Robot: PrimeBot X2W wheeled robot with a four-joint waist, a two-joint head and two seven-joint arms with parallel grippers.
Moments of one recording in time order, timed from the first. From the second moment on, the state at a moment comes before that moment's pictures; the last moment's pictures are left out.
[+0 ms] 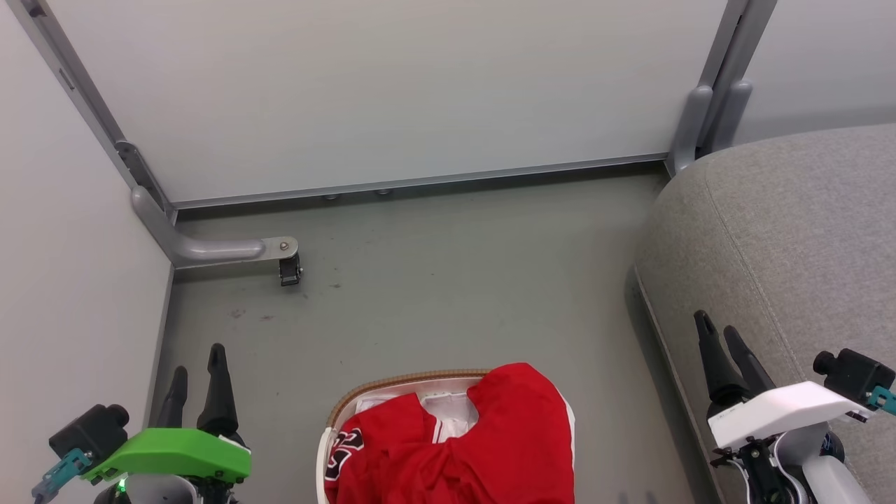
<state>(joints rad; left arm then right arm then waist) -0.07 0.08 0.03 0.33 -0.73 -0.11 -0.09 -0.10 -0.13 0.05 0.27 0.88 0.13 -0.09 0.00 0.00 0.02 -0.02</state>
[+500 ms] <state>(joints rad) -0.07 0.09 -0.01 0.34 -0.54 -0.11 -0.13 -0.10 -0.14 0.09 0.29 0.71 0.13 -0.14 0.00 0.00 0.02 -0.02</state>
